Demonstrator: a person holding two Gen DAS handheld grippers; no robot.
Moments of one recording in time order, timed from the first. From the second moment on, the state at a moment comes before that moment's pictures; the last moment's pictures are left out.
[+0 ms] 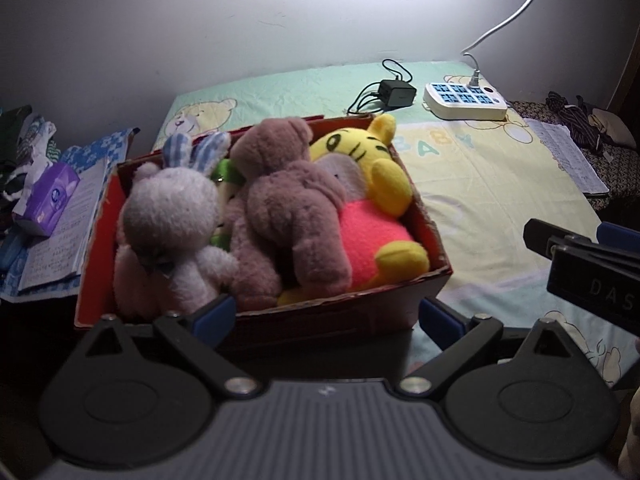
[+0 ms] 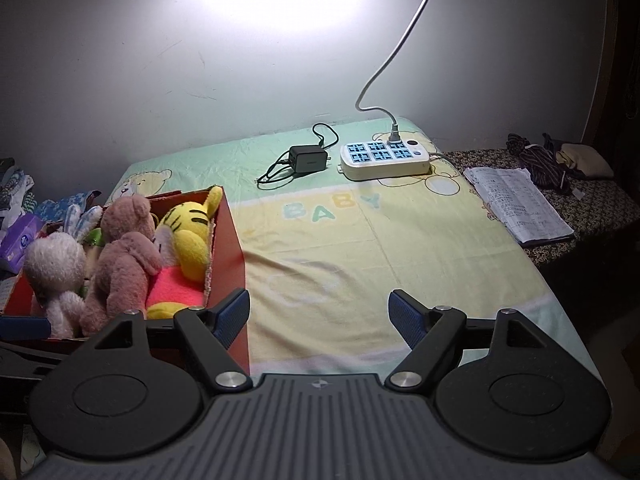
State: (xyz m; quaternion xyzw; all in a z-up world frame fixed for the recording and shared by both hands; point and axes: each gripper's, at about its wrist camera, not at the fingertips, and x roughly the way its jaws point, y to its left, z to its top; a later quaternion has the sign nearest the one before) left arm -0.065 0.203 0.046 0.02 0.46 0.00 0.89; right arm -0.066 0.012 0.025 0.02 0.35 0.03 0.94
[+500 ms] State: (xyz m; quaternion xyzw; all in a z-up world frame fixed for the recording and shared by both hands) left arm -0.067 0.280 0.045 -0.01 0.45 0.08 0.89; right arm -0.071 0.083 0.039 0.00 0.32 0.08 0.94
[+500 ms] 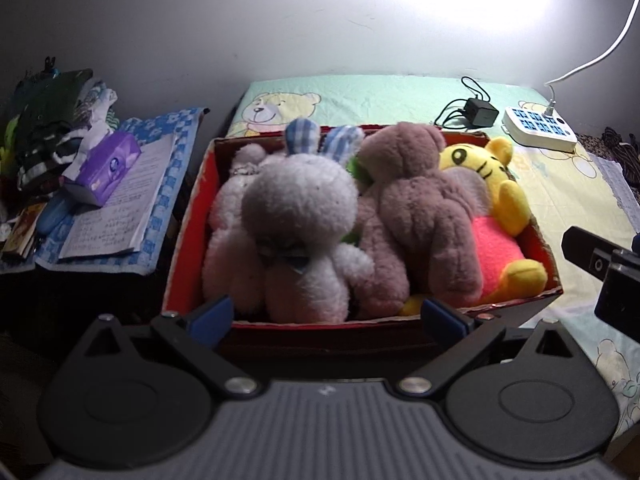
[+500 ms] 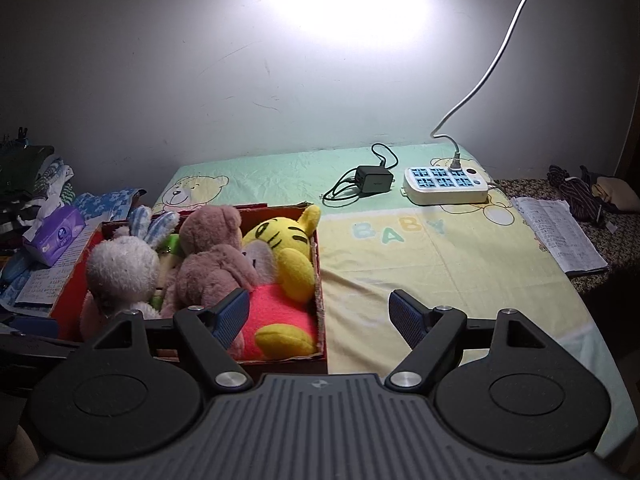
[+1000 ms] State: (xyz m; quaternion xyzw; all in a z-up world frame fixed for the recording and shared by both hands) left arm -0.060 0.312 0.040 0.00 0.47 0.12 0.88; right arm -0.065 0.126 0.035 -0.02 0.34 0.09 0.94
